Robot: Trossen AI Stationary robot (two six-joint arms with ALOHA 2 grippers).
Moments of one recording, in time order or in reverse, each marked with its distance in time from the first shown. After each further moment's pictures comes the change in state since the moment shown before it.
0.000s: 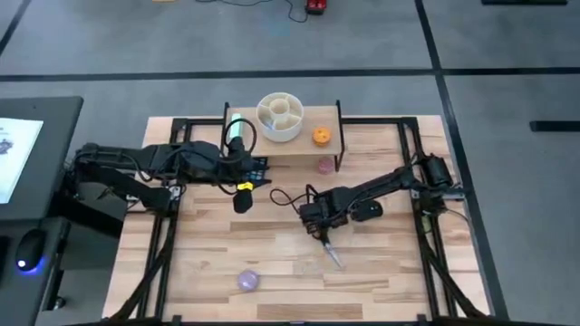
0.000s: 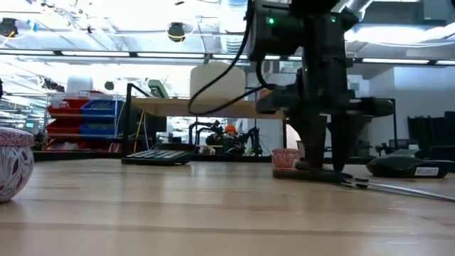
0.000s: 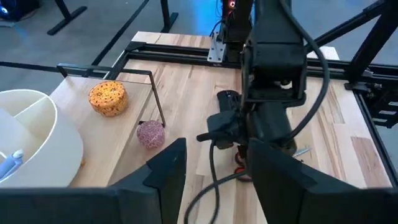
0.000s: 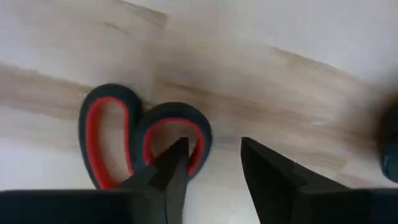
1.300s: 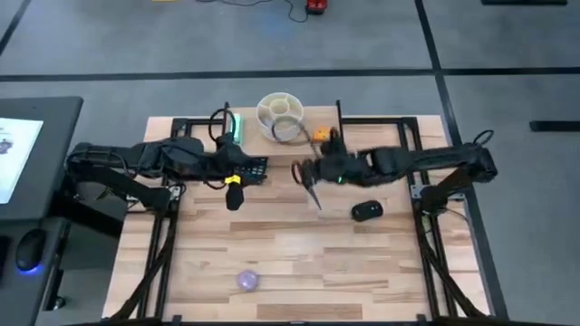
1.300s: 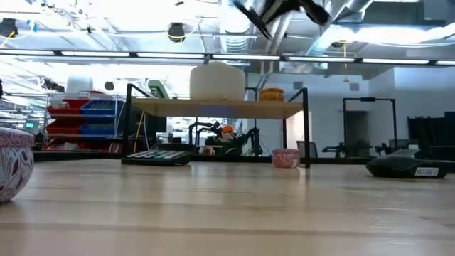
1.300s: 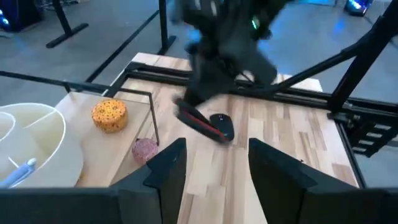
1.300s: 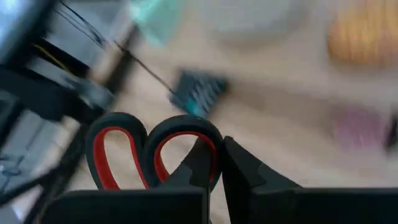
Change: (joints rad) left arm -0.008 -0.067 0.000 0.044 -0.007 -0.035; right arm -0.080 -0.387 0.321 0.132 0.572 -0.437
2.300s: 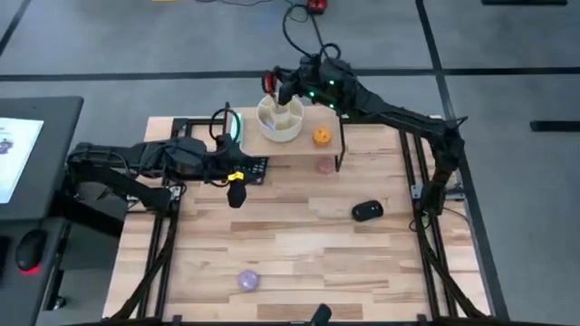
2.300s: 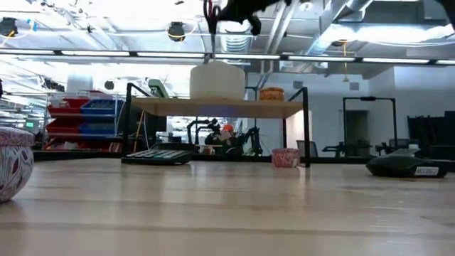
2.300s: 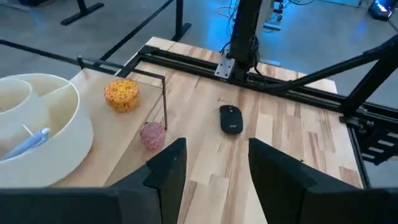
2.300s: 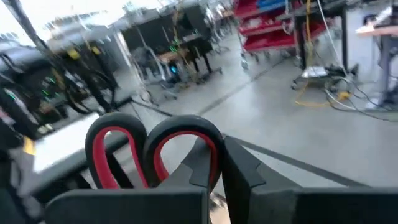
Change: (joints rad) left arm 0.000 0.004 0.000 -0.059 -0.050 -0.108; right arm -0.499 0.255 0.215 0.722 -0.378 -0.686
